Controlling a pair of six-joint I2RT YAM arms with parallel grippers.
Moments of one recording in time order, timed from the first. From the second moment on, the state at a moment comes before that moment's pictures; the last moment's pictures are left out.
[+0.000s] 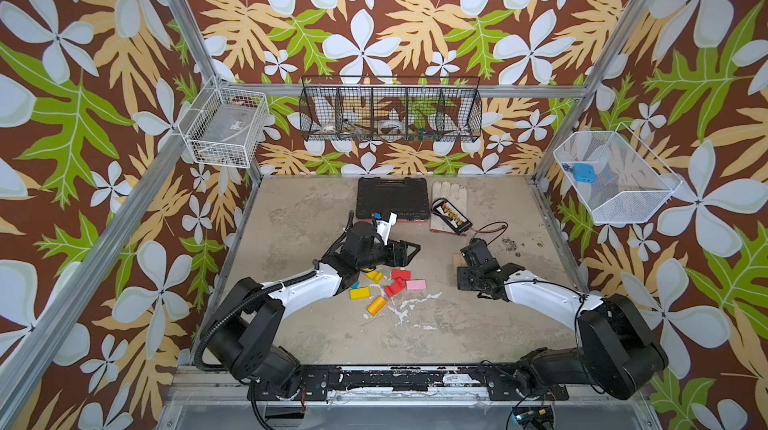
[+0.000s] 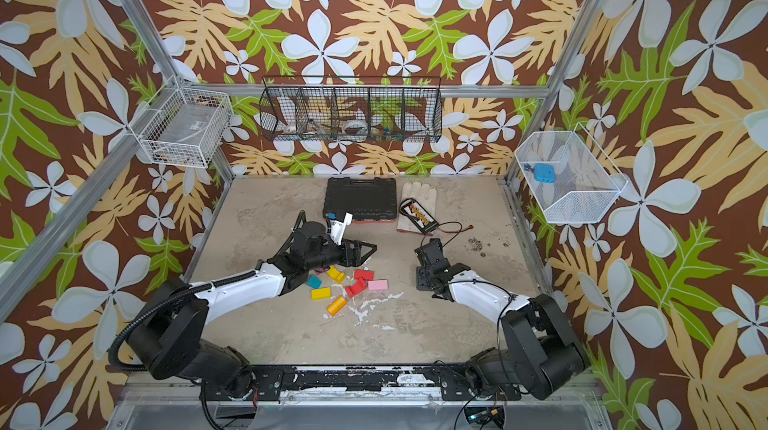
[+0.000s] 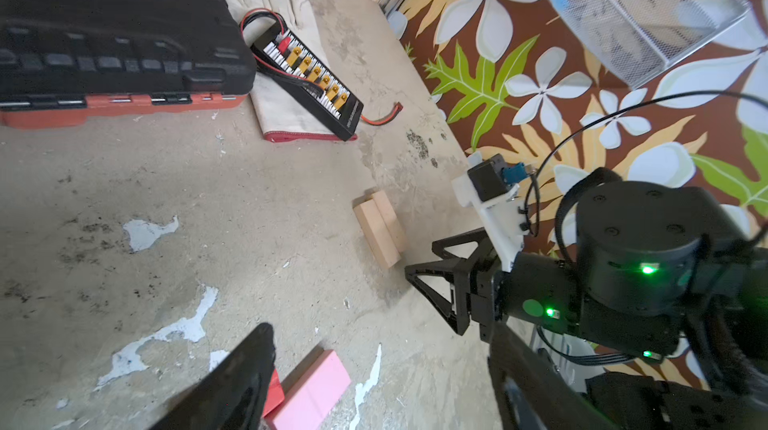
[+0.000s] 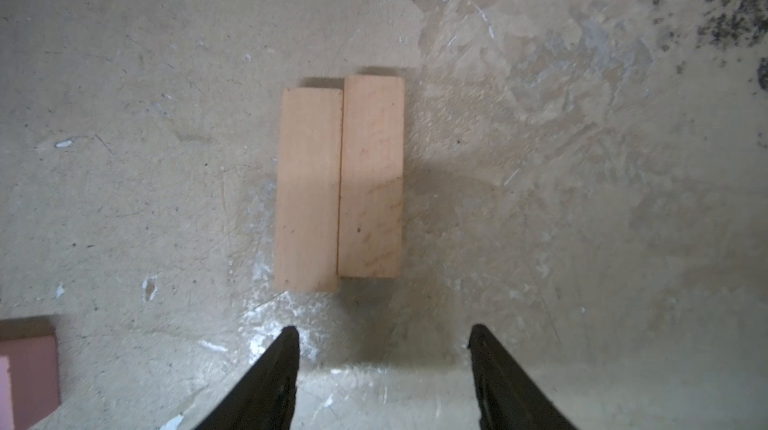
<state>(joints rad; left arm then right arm) -0.63 1.53 0.82 0.29 0.37 -0.59 0.45 1.40 0.66 -0.37 0.25 0.44</state>
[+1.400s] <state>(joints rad) -0.63 1.52 0.84 0.18 0.27 -0.56 0.45 1.38 0.67 -0.38 0.28 0.46</state>
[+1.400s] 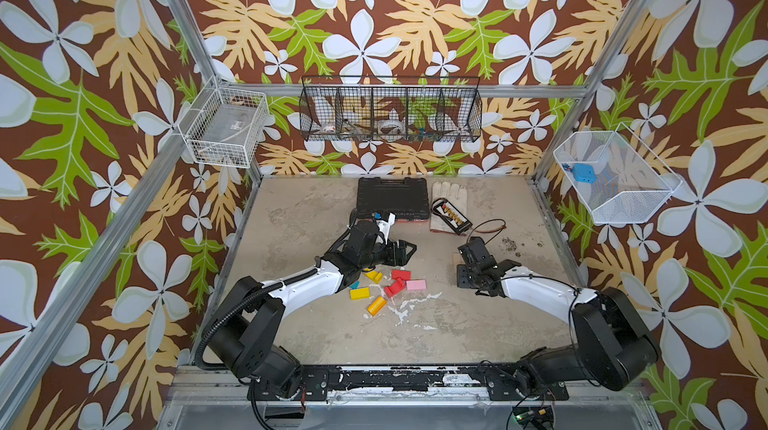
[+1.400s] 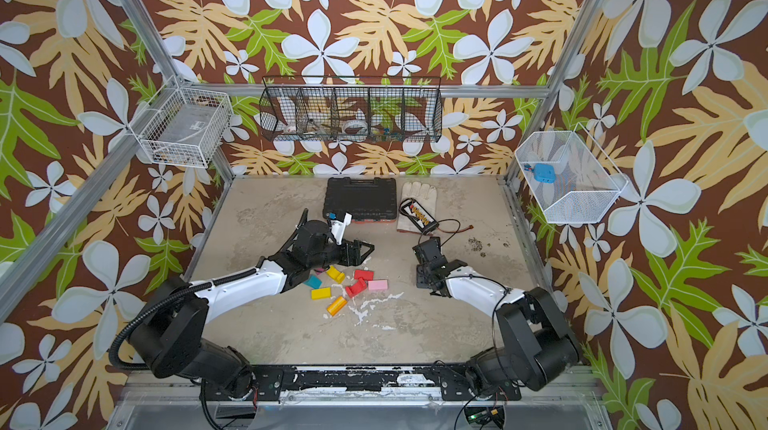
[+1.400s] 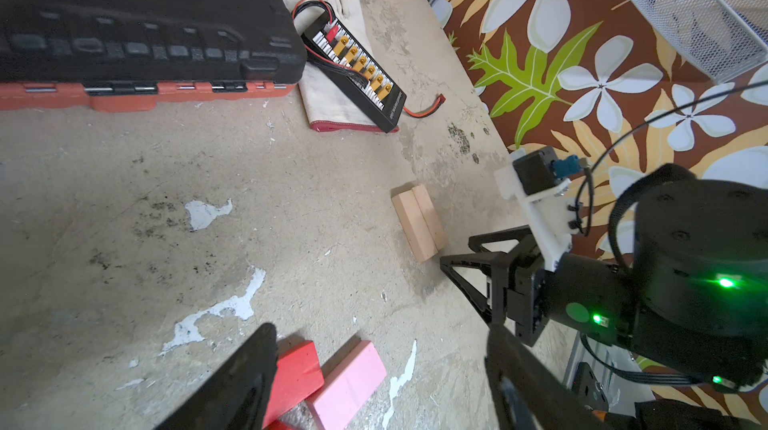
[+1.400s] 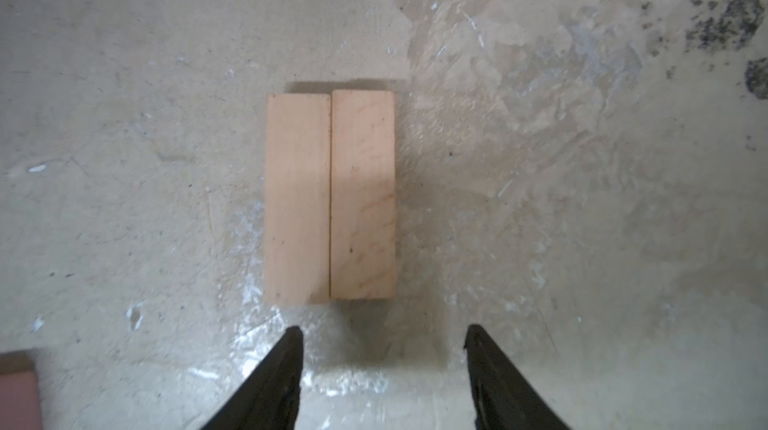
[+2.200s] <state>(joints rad) -0.63 1.28 0.61 0.33 -0.04 -0.52 0.76 1.38 0.74 -0.17 0.12 0.32</state>
